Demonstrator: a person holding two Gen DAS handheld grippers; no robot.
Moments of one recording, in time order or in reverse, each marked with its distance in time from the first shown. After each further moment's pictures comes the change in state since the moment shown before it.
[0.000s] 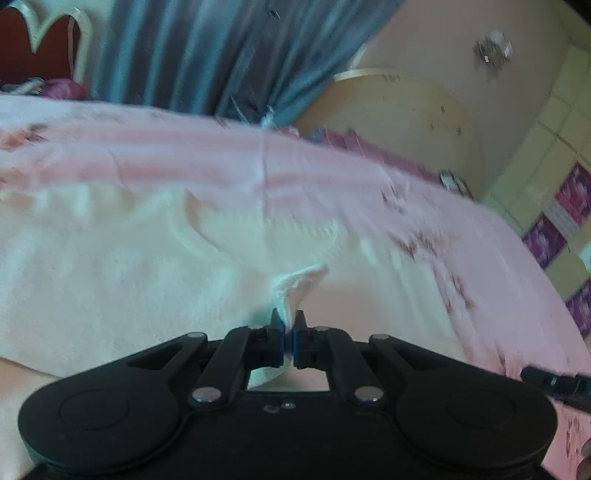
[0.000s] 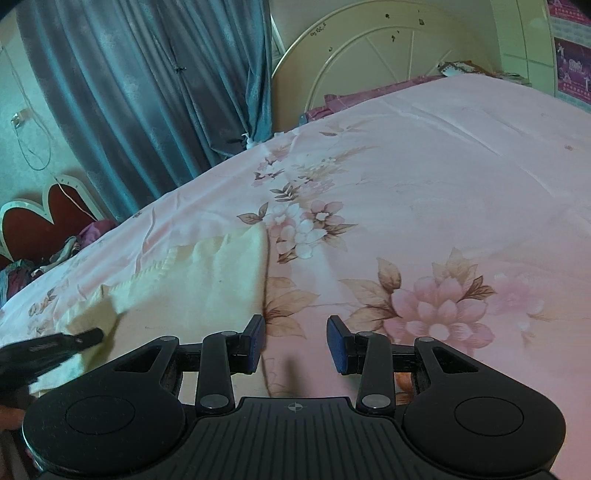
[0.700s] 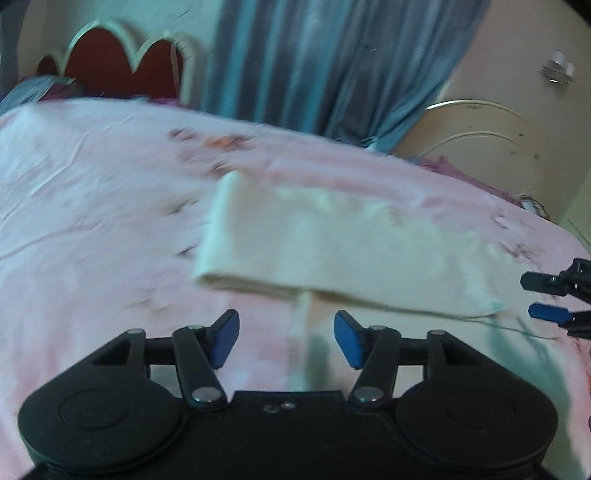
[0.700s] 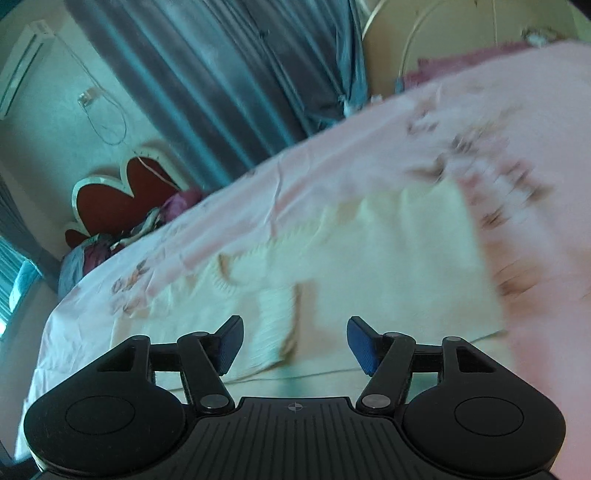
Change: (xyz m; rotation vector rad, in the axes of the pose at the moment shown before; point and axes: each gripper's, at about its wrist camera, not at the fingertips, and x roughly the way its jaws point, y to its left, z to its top) left arm -0.130 0.124 -0.046 -0.082 -0.100 0.309; right arm 0.086 0.127 -0.021 0.008 0.155 0.279
